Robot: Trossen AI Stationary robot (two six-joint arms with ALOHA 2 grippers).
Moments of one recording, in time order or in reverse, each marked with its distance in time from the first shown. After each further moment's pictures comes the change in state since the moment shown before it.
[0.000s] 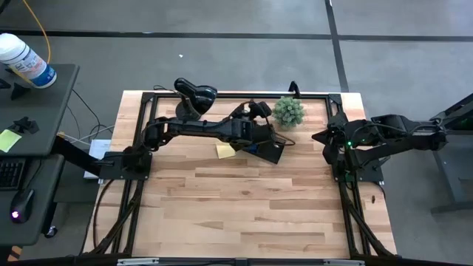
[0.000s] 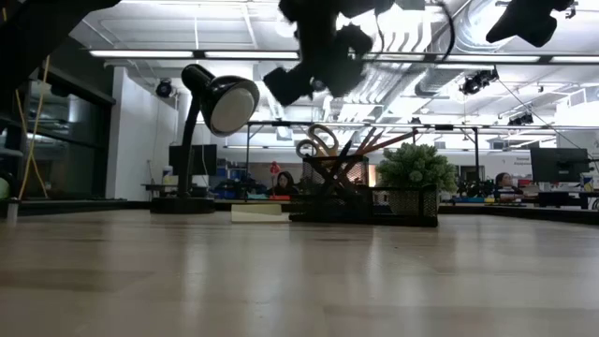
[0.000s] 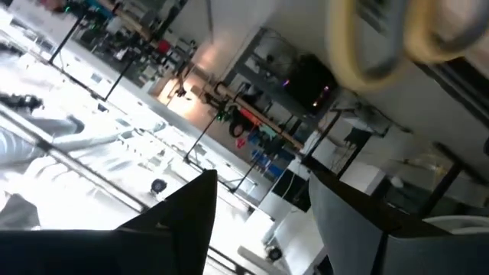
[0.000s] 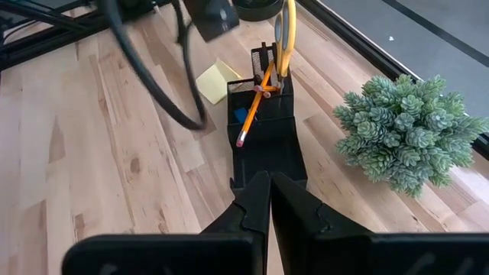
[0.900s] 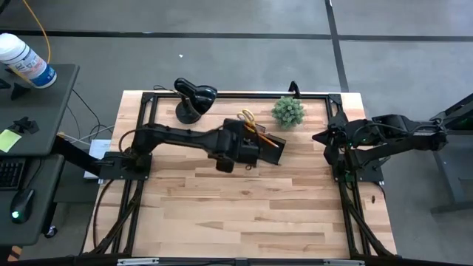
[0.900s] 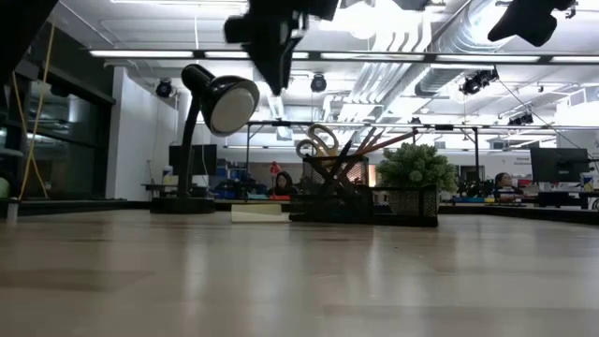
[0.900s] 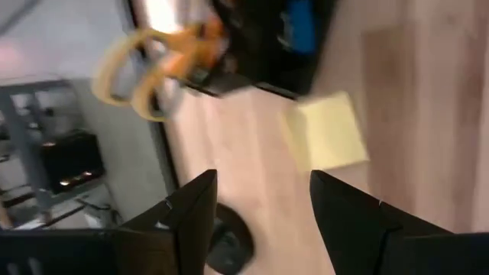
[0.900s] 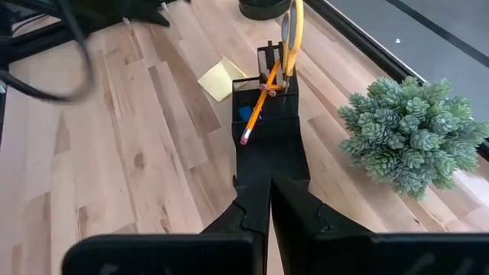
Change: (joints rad) left arm -0.150 -0.103 0.120 -0.683 0.692 -1.344; right arm -0.001 -0.007 0.000 -0.001 -0.017 -0.027
